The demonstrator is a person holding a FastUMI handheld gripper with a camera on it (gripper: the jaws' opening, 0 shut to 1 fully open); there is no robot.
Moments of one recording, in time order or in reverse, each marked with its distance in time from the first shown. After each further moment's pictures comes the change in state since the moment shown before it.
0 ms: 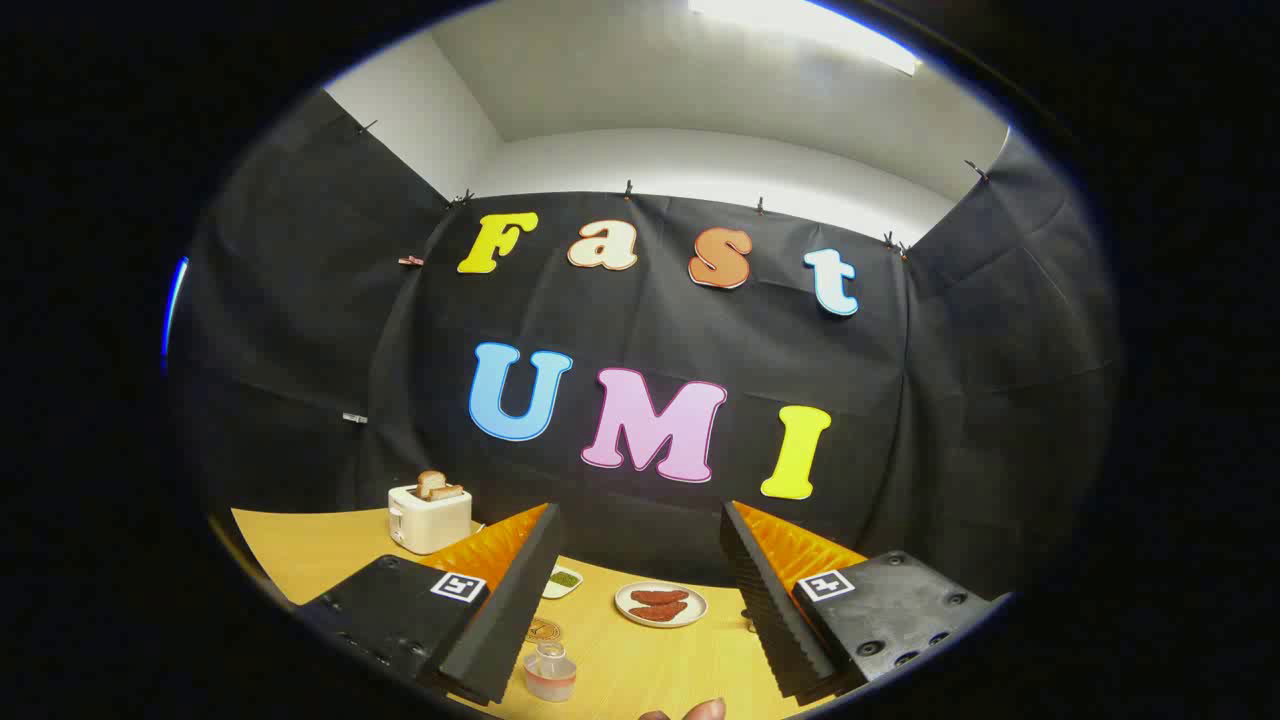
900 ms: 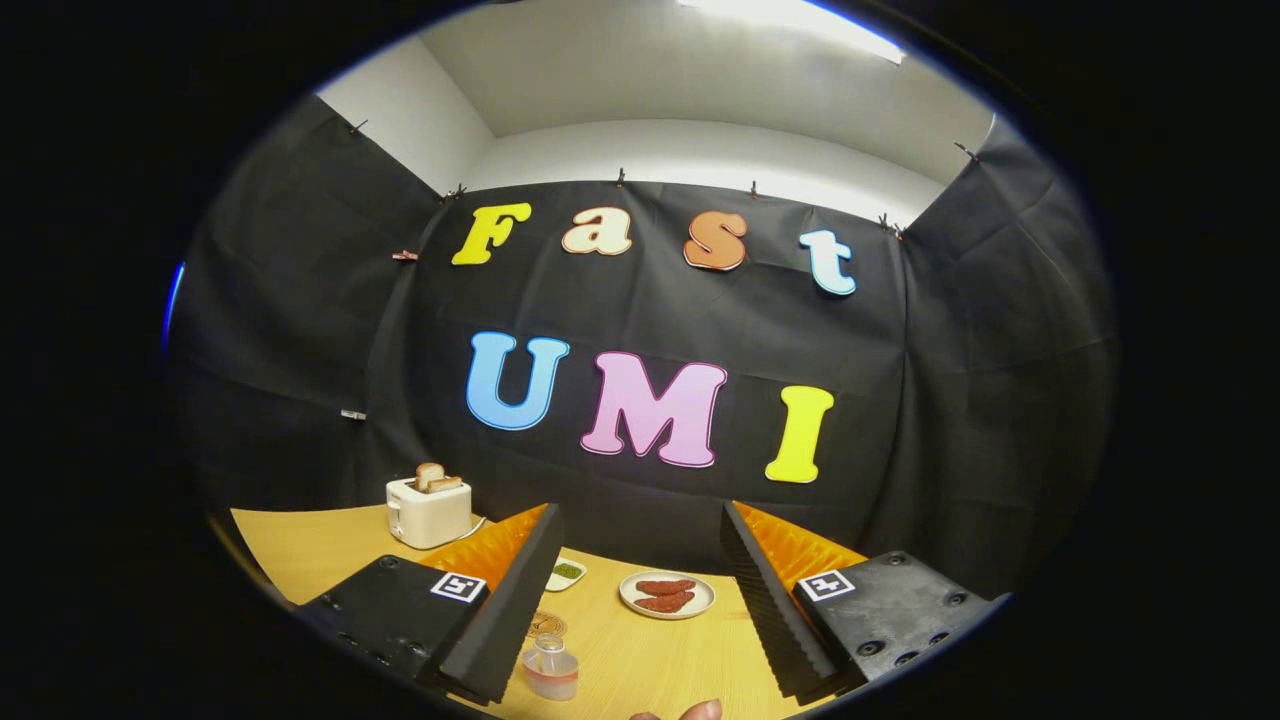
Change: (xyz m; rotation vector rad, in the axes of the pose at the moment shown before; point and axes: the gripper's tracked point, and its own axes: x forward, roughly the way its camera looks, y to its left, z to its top) arm 0.009 0.005 -0.040 0.037 0.031 0.007
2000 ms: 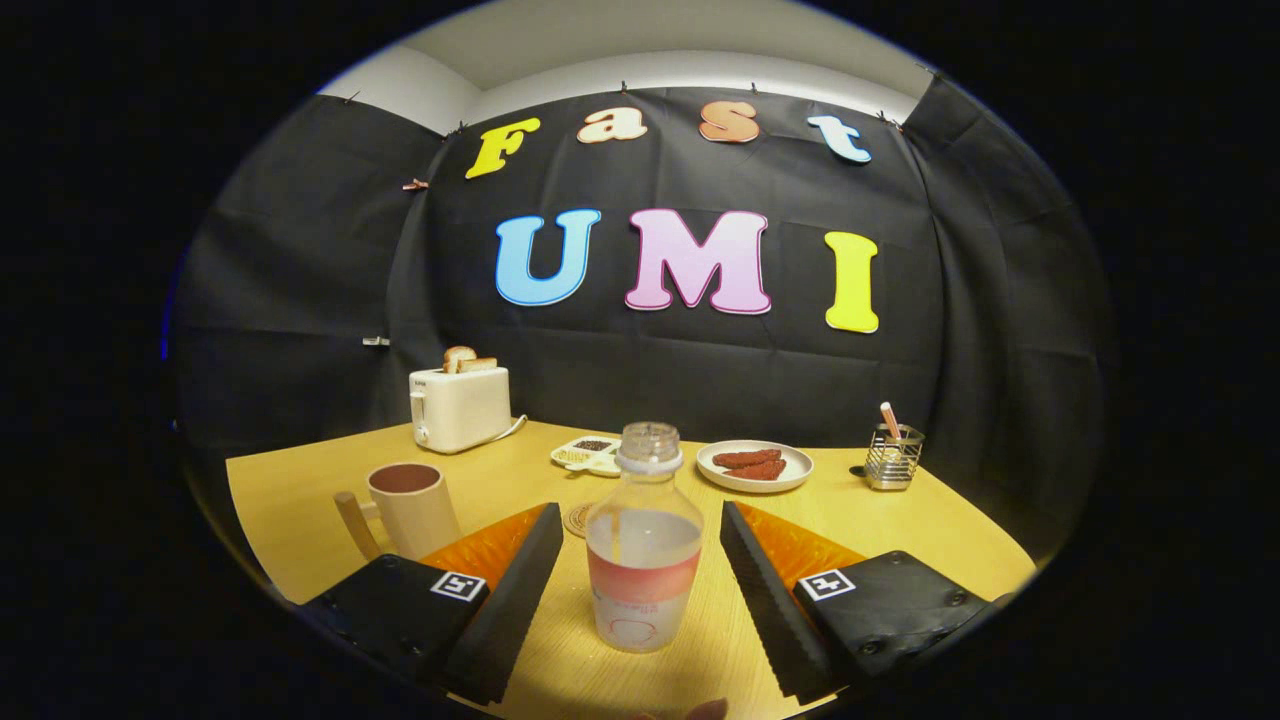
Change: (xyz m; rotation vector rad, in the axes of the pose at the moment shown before) arm 0.004 0.093 -0.259 0.118 0.234 0.049
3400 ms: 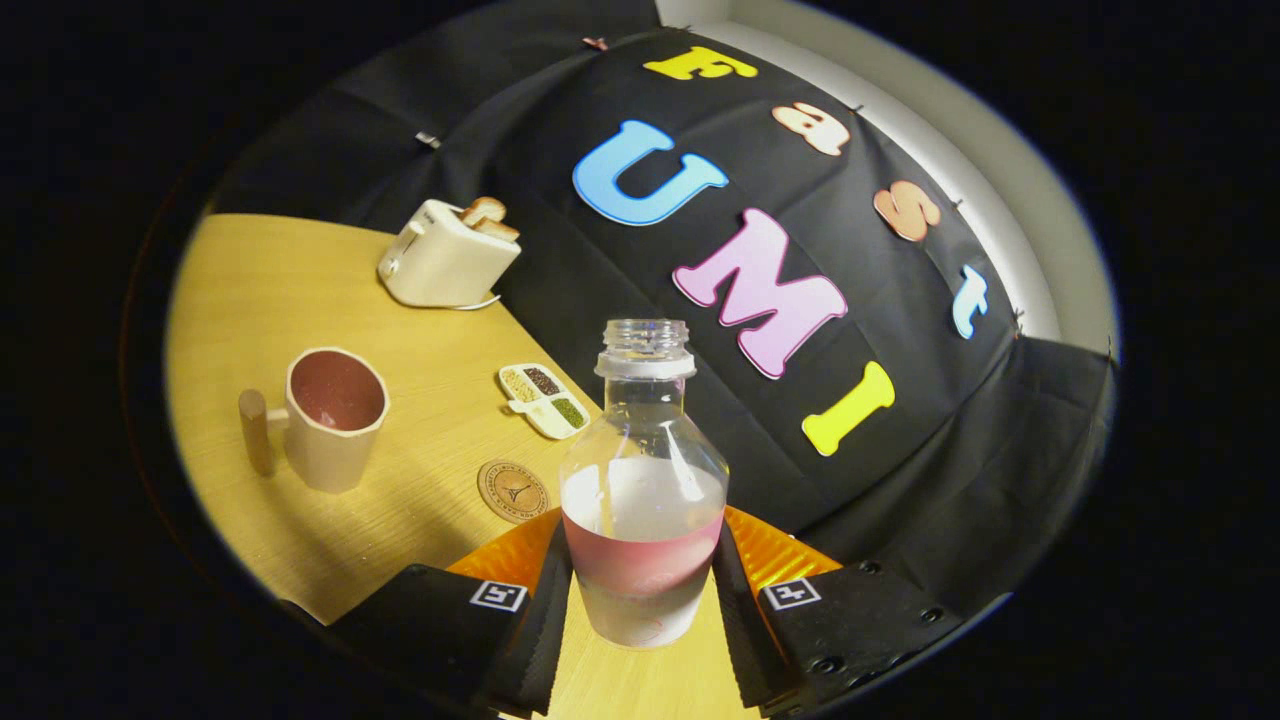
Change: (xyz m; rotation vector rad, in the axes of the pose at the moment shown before) arm 0.041 0.045 0.064 -0.789 0.216 -0.096
